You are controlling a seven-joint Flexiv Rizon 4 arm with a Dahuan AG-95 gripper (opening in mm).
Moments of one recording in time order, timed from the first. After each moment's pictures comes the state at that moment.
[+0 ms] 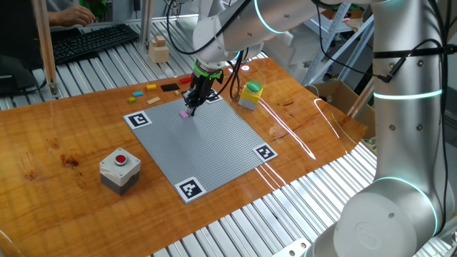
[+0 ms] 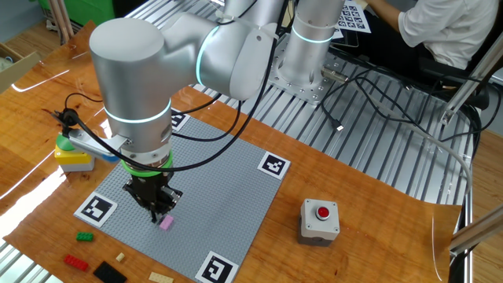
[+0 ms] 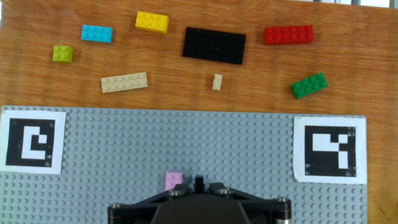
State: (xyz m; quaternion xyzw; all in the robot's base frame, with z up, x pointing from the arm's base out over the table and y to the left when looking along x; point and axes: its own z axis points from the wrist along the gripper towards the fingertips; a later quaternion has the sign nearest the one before) arm 0.669 -0.062 0.012 -0.07 1.00 0.03 0.05
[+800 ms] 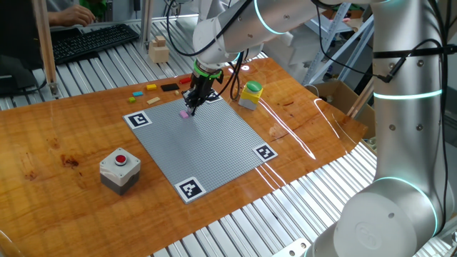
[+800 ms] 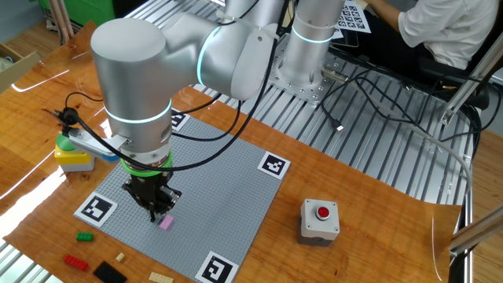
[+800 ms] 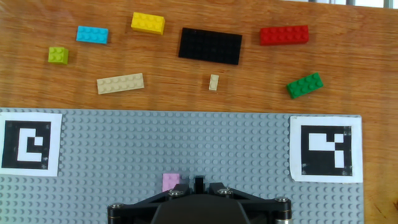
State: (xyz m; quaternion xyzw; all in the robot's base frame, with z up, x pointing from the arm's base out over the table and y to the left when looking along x) arm 0.670 -0.064 0.013 -0.06 1.00 0.03 0.05
